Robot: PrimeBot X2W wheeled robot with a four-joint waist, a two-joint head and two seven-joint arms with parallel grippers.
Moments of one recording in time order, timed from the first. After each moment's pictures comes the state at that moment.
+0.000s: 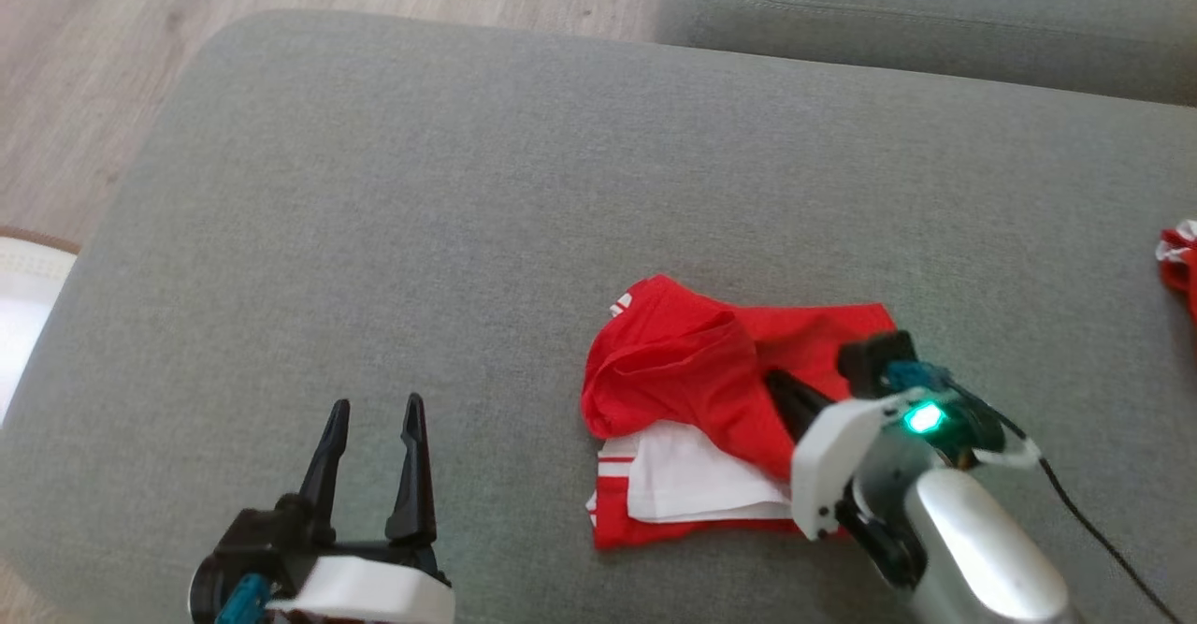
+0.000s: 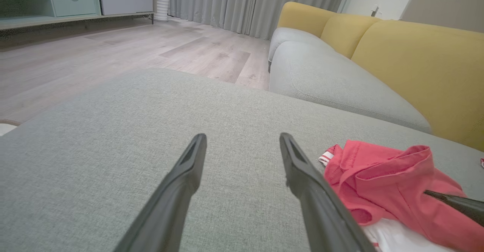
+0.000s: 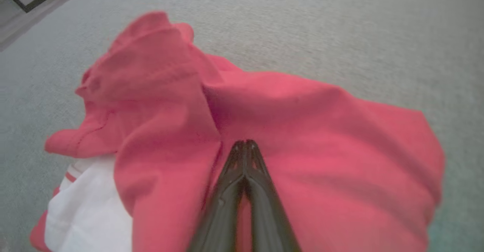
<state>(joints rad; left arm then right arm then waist) -0.02 0.34 -0.58 0.03 -0.66 0.33 -0.24 -0.26 -0.10 0.36 0.49 0.23 0.12 0.25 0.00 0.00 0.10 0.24</state>
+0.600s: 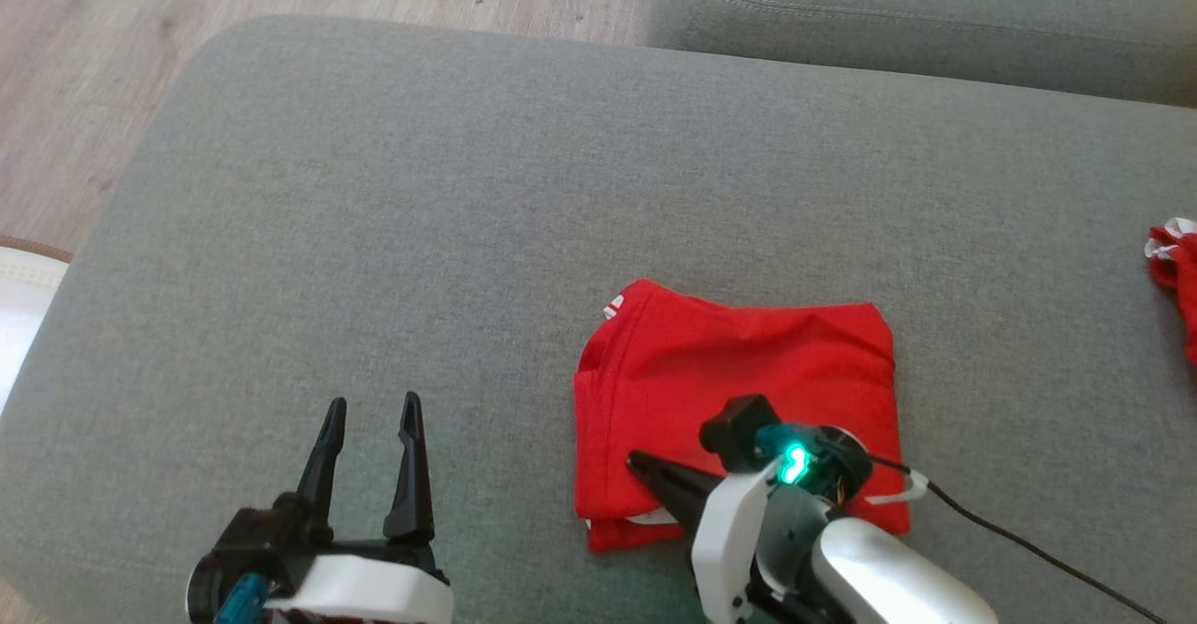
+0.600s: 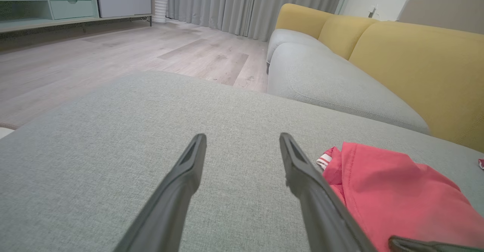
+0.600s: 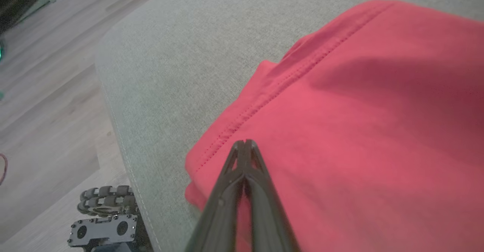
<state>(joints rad) -0.02 0.34 -0.58 0.02 -0.66 0.33 -0.24 -0.30 -0.17 0.80 0.39 0.44 0.12 0.25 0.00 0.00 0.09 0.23</state>
